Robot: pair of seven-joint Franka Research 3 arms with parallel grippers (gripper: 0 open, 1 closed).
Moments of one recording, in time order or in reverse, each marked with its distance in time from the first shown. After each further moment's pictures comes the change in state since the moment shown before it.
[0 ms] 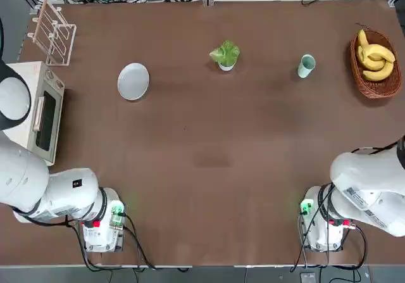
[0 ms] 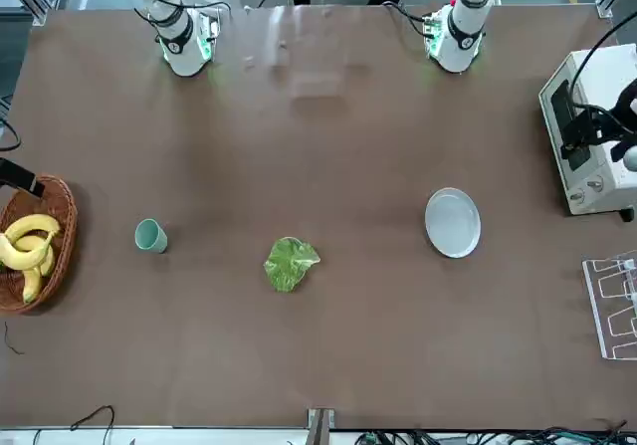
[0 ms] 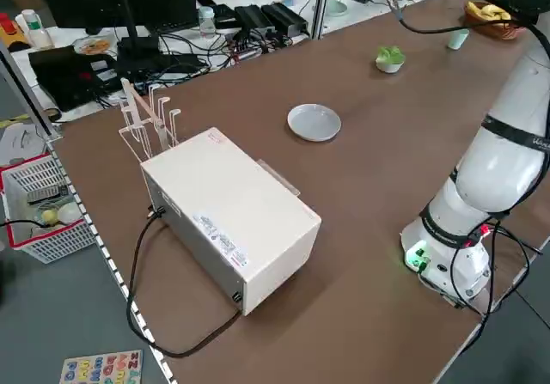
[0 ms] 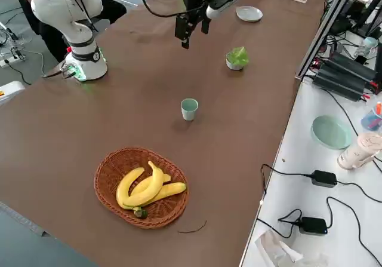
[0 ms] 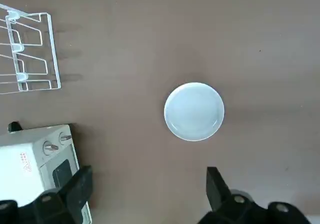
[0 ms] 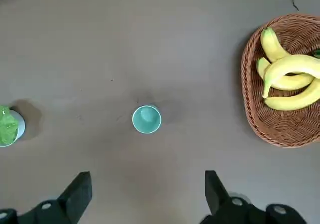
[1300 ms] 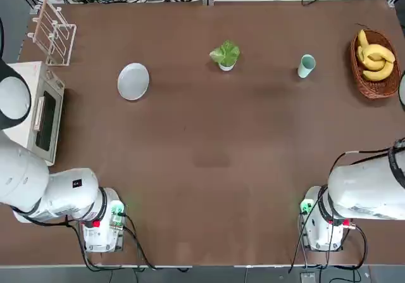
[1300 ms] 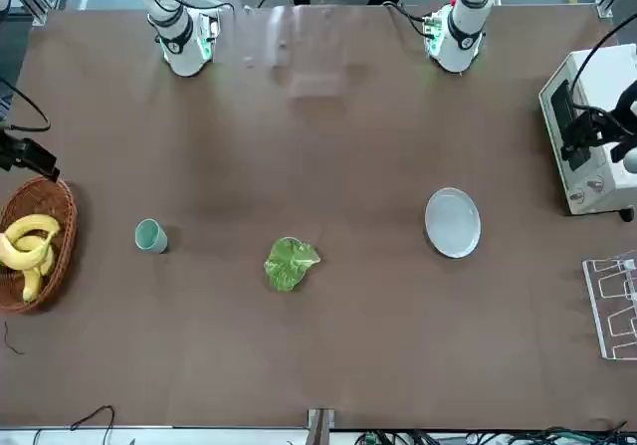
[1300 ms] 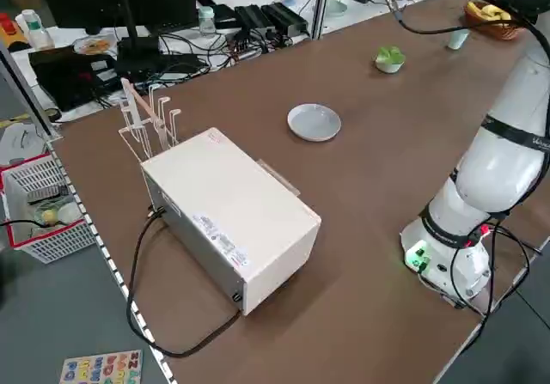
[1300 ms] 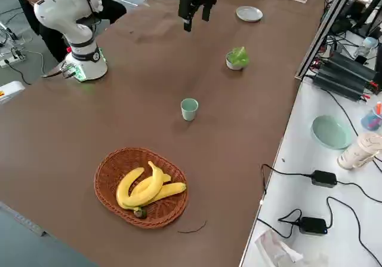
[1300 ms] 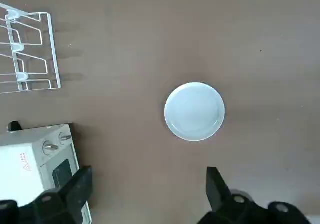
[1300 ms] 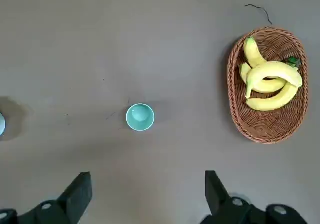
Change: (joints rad) left arm 0.000 0.002 0.002 0.000 0.000 0.000 0.000; right arm 0.456 -0.133 -0.435 -0.082 0.001 0.030 0.000
